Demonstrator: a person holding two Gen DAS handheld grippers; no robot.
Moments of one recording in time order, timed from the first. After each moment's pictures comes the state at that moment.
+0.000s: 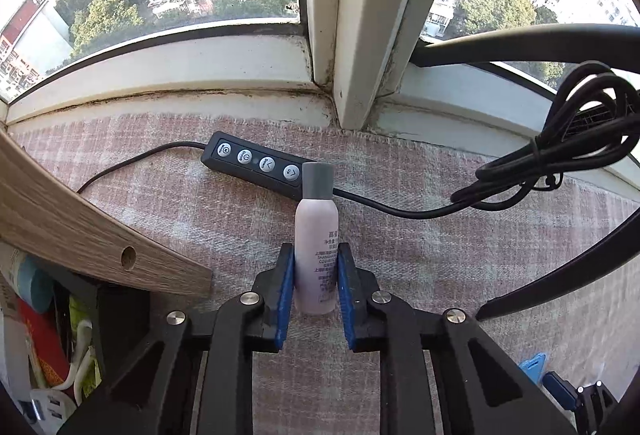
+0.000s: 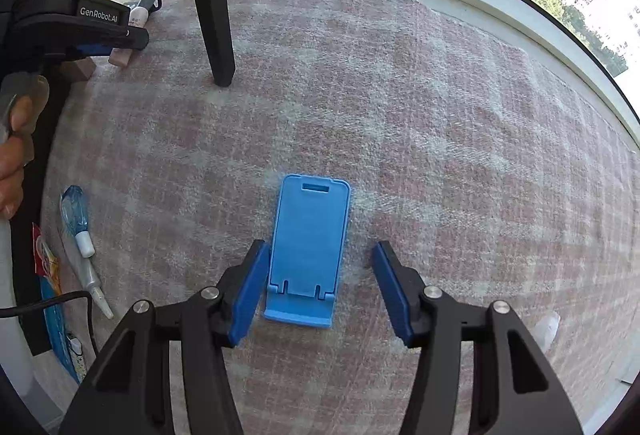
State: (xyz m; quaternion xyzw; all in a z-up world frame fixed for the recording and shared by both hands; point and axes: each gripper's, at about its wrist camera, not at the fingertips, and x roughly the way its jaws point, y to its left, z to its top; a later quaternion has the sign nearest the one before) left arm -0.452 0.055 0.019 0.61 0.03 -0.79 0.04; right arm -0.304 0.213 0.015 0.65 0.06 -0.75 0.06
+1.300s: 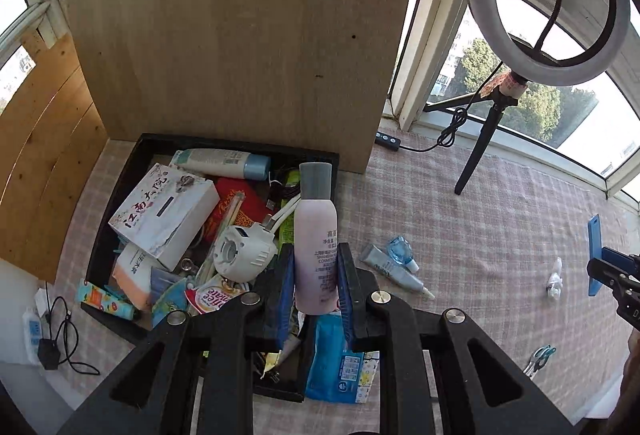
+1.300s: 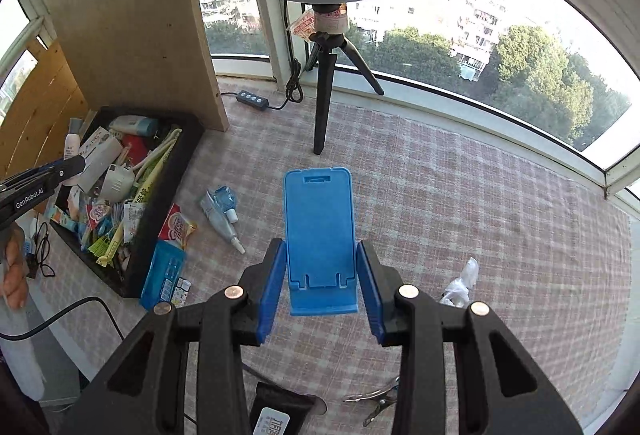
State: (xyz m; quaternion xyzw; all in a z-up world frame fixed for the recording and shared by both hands) left arm -0.196 -0.075 0.211 0.51 0.06 -0.85 0.07; right arm -0.194 0.190 0.202 0.55 0.05 -0.83 0.11
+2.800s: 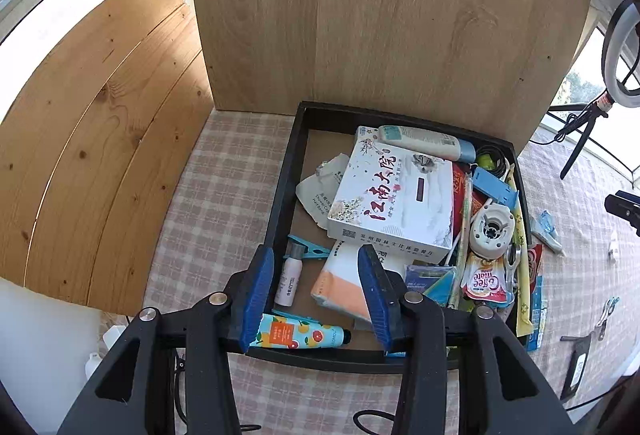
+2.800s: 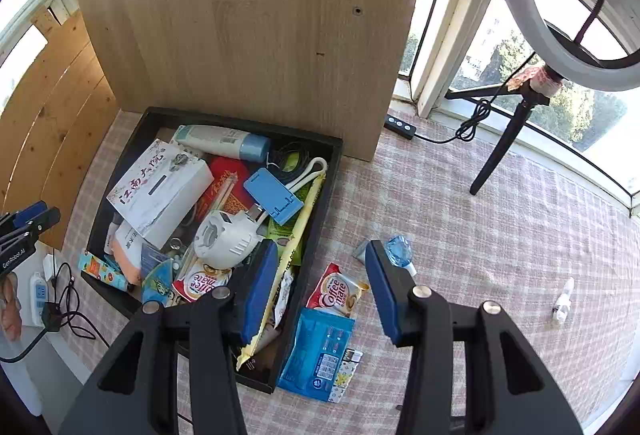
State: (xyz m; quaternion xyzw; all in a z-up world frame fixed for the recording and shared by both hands) left arm -0.158 -0.328 0.170 0.53 0.05 -0.84 0.07; right arm -0.229 -0.030 0.202 0.55 0.06 -0.83 0.09
